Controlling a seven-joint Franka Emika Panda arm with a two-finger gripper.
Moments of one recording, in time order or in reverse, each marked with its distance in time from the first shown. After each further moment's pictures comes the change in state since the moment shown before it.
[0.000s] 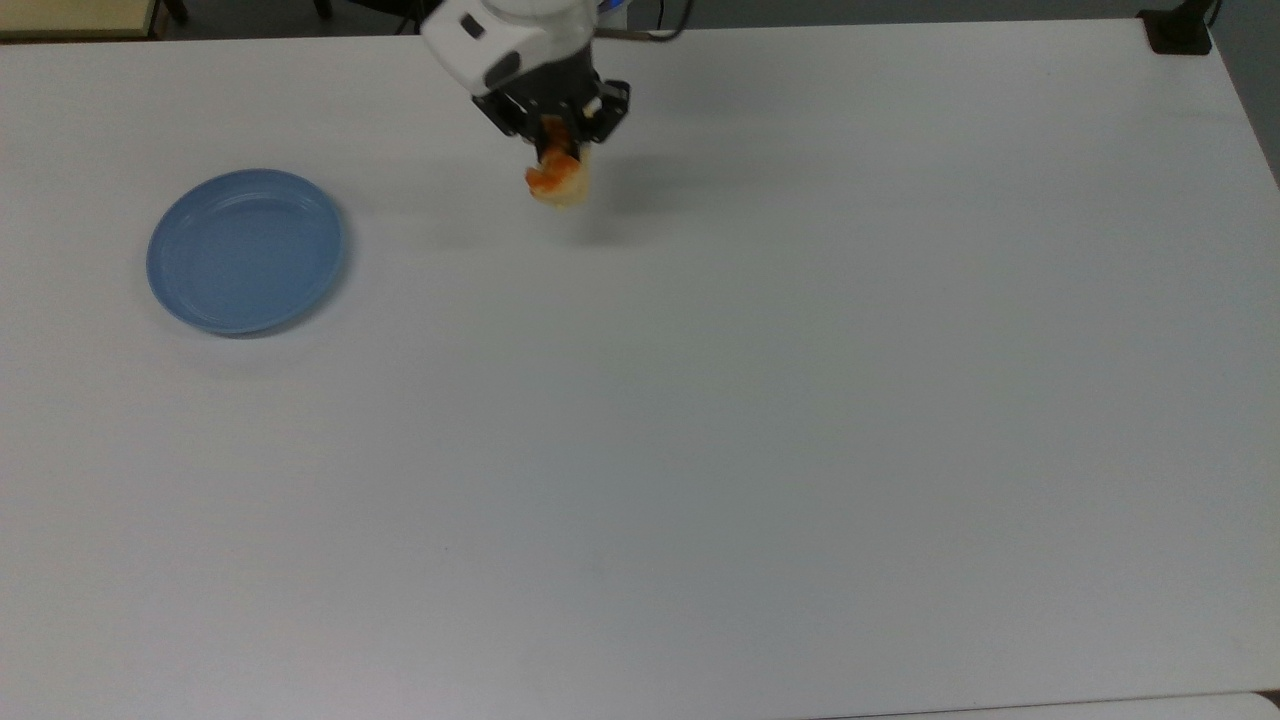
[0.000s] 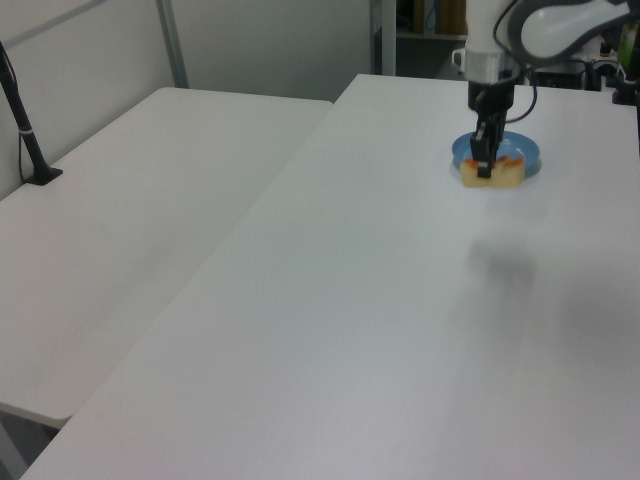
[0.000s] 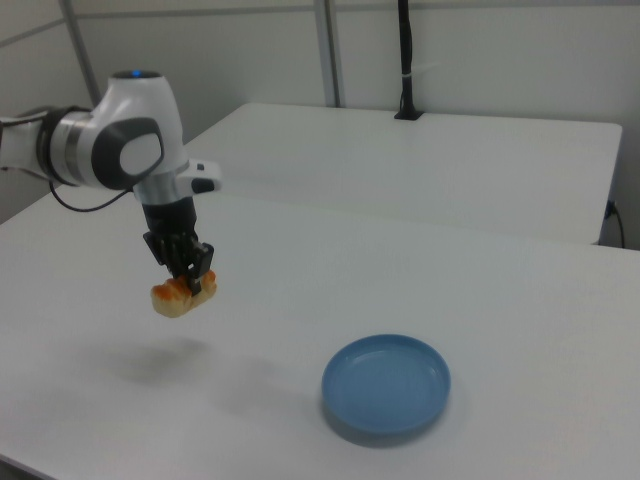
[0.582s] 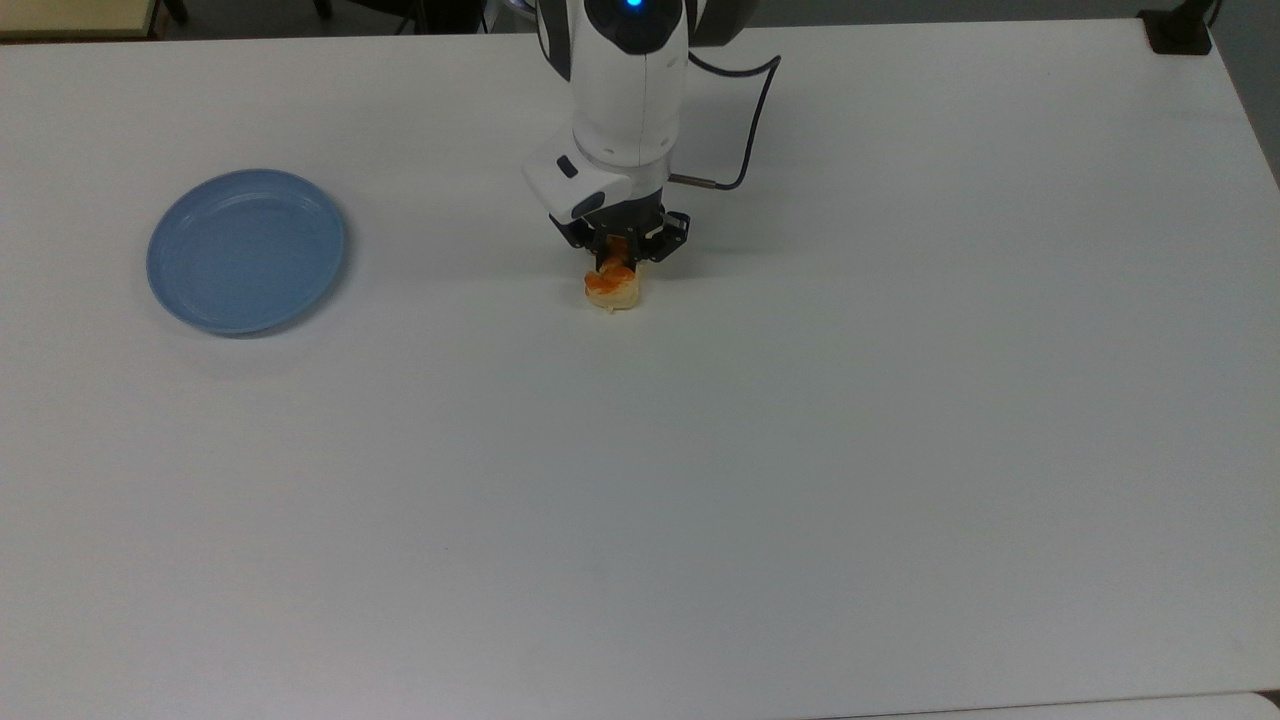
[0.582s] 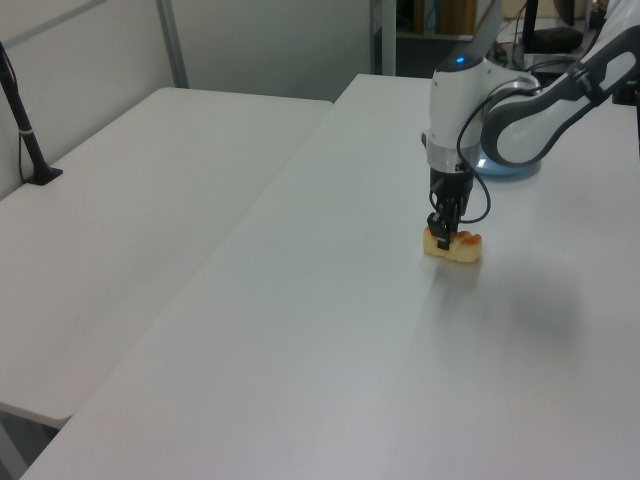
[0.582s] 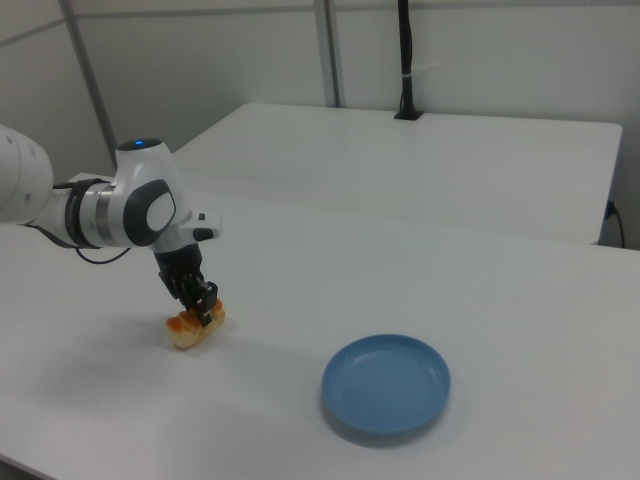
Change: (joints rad) arm 0.093 0.263 0.019 -0.016 -0.163 0.315 0.292
